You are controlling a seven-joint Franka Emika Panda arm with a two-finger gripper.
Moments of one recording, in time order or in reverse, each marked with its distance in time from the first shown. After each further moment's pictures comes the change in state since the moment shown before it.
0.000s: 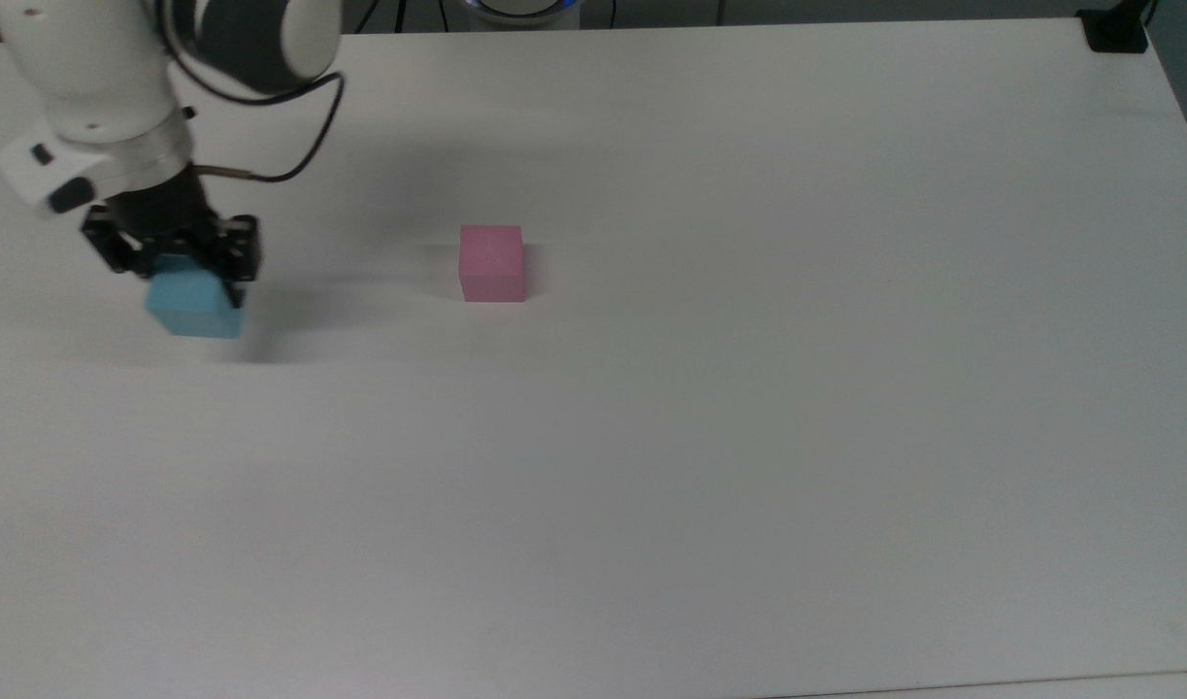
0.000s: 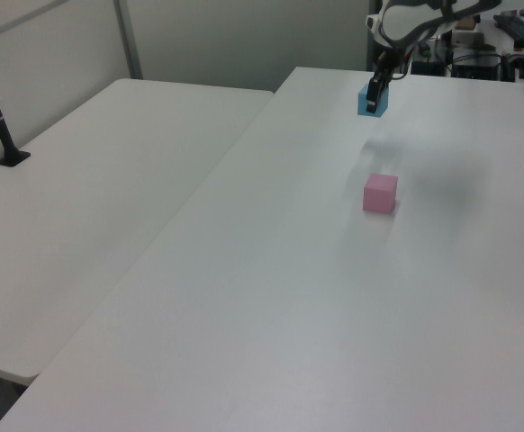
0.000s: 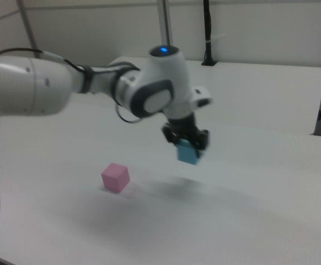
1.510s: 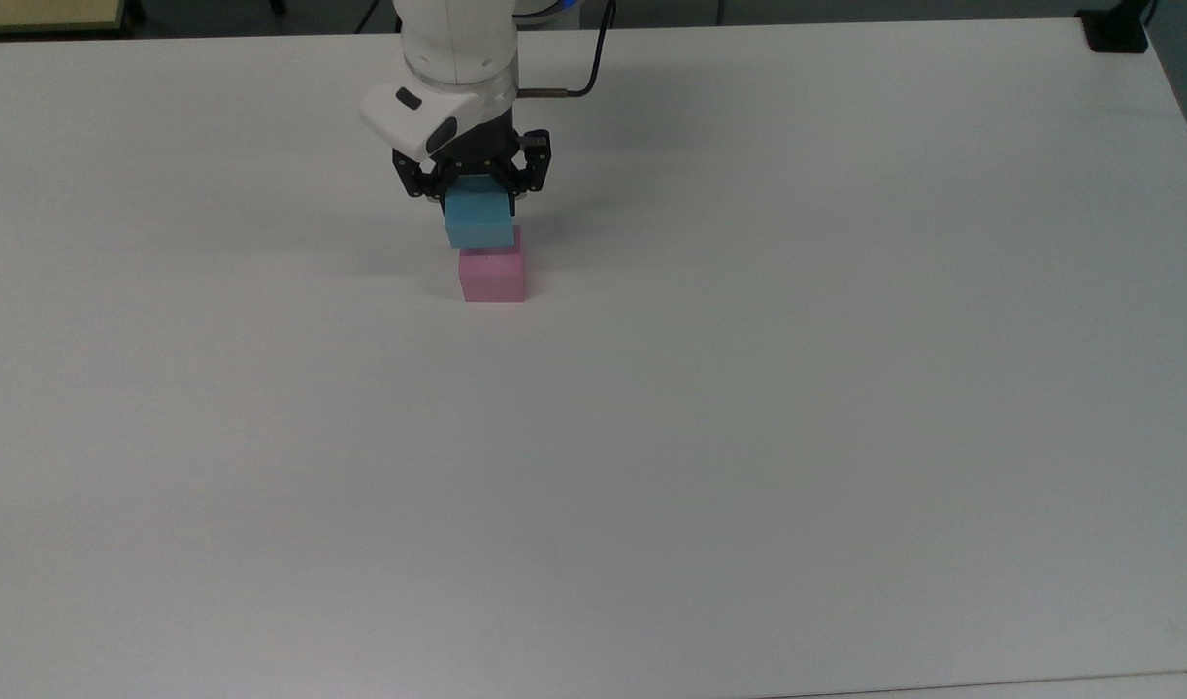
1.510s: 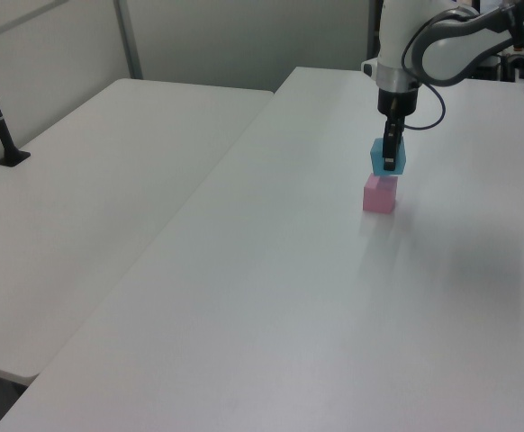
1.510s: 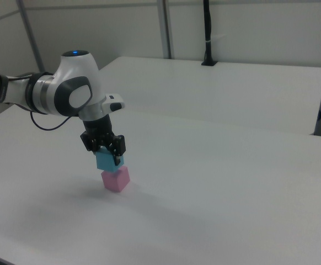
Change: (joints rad) arm 0.381 -0.334 0.019 -0.432 -0.228 -0.047 0.353
